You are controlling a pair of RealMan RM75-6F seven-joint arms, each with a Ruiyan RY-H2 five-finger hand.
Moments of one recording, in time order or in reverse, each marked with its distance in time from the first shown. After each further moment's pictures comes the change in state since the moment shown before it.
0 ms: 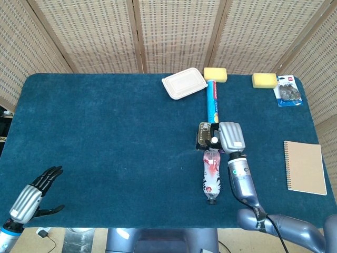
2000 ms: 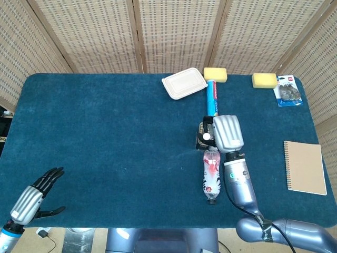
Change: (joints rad) left arm 0.001 -0.003 0.008 0.002 0.012 0.012 -0.005; right arm 0.025 0.106 0.074 -0.337 -0.011 0.140 -0.211
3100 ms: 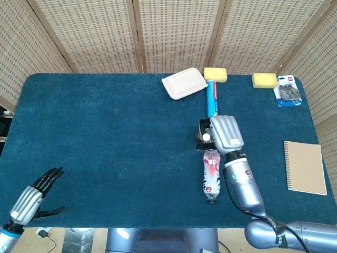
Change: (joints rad) left arm 0.004 -0.004 0.000 0.014 -0.004 0.003 -0.015; right arm 0.047 0.184 0.037 -0.227 0.241 -0.068 -0.071
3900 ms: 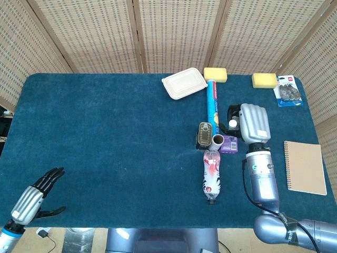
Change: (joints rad) left arm -0.005 0.003 0.001 -0.018 0.002 -0.011 0.014; right arm -0.010 0.096 0.043 -0.012 0.123 0.130 0.060
